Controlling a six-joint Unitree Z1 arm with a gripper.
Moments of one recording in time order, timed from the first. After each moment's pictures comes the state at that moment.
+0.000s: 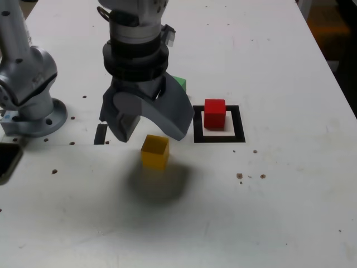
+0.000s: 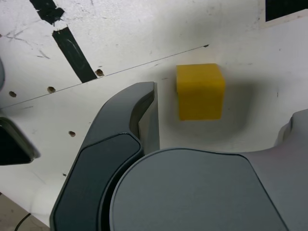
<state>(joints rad) -0.46 1.68 -1.11 1.05 -0.05 -0.15</state>
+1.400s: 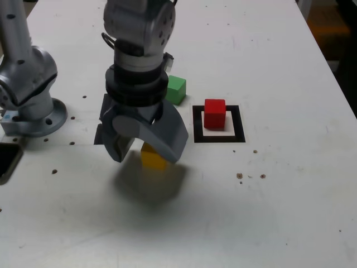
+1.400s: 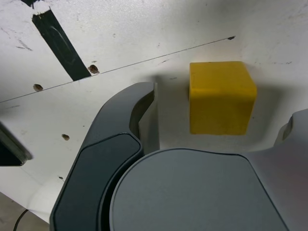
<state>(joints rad) -0.46 1.76 -1.01 0.94 -0.12 -0.15</state>
